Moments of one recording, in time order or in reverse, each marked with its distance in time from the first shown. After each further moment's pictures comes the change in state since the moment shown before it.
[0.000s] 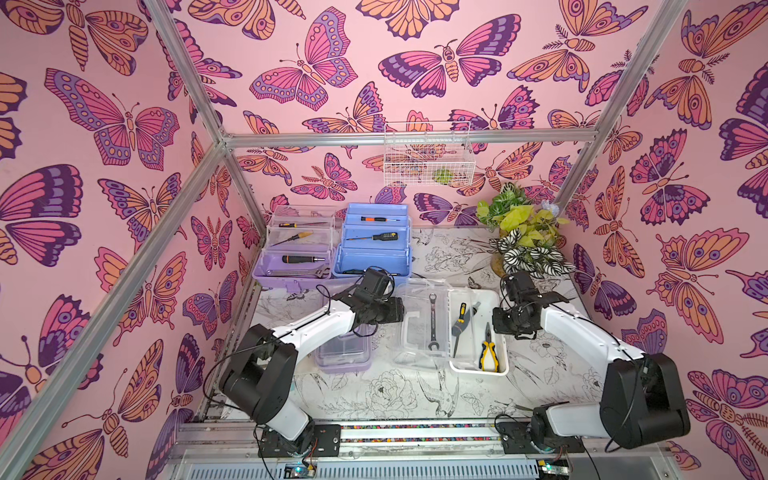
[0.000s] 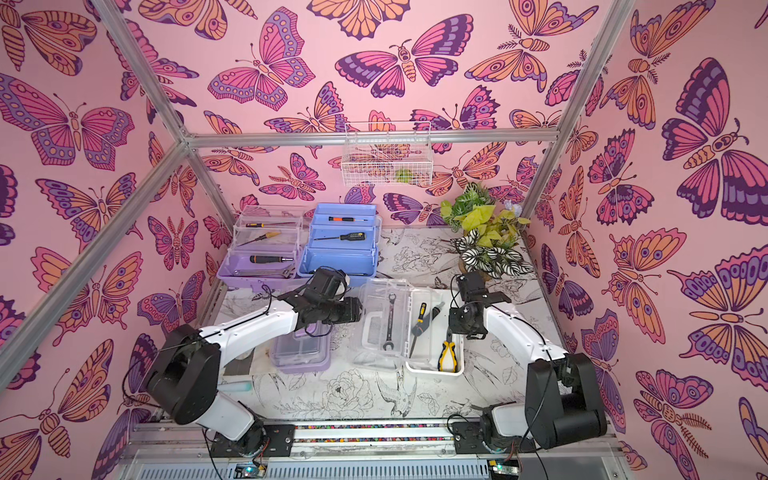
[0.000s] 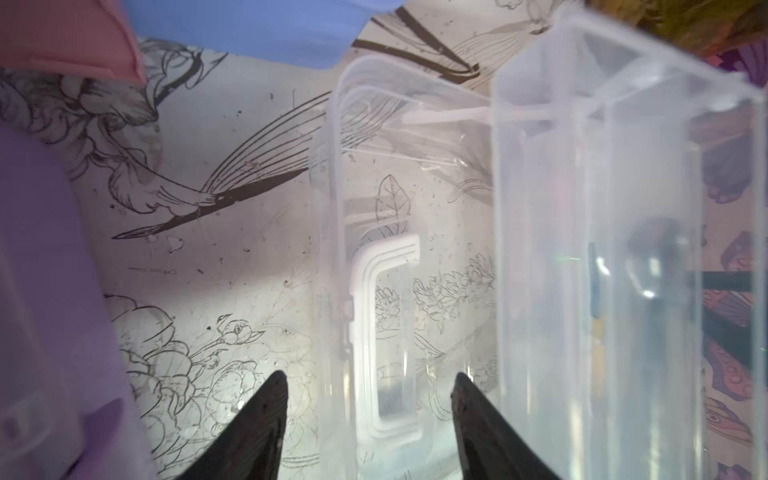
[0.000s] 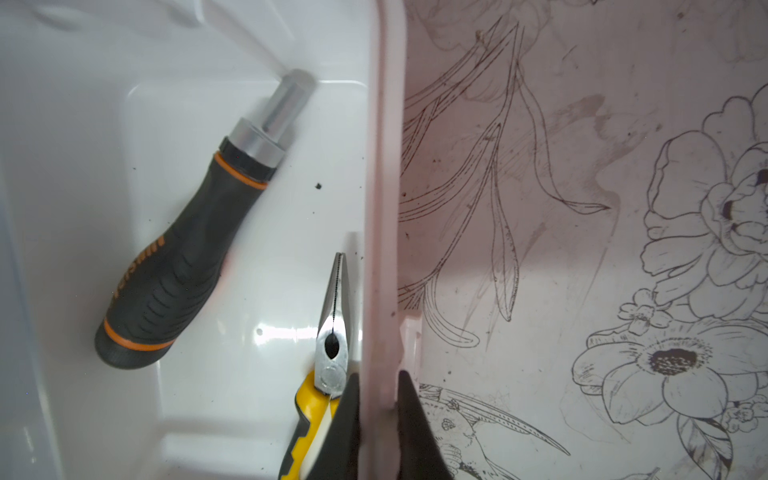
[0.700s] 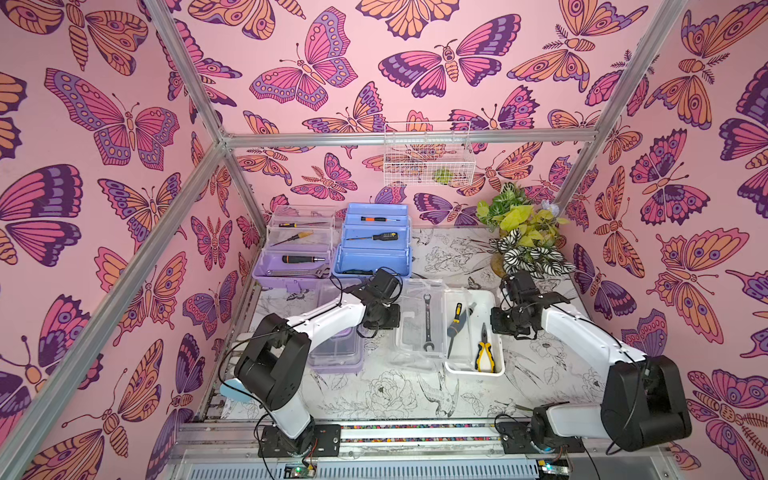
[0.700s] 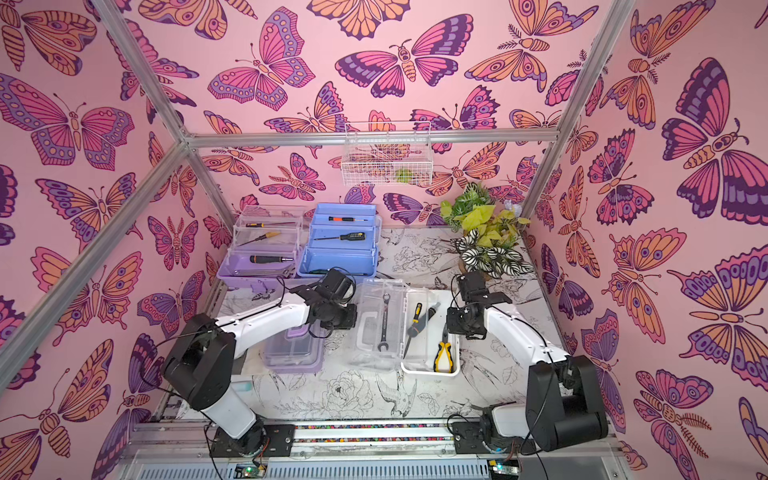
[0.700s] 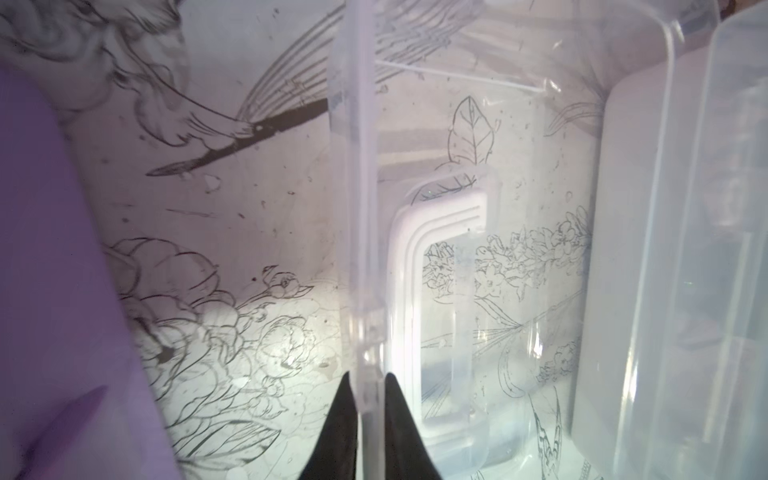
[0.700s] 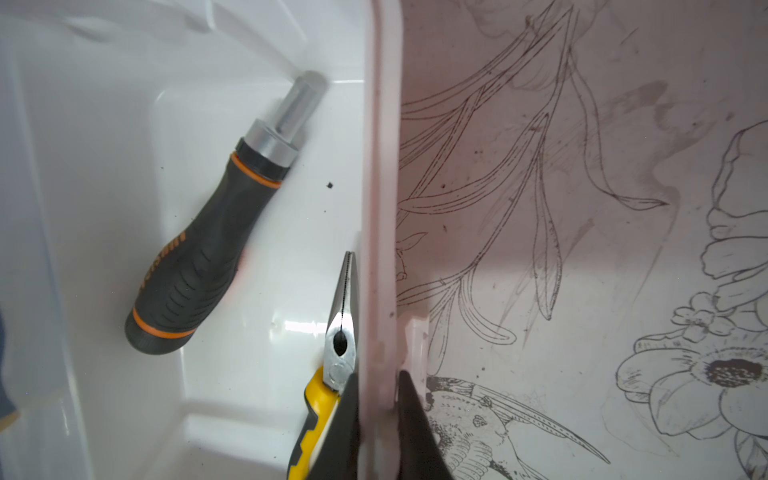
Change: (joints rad) left arm -0.053 0.053 0.139 -0.277 -0.128 0.065; right arm 0.002 -0.008 -0.005 0.001 -0.084 0.016
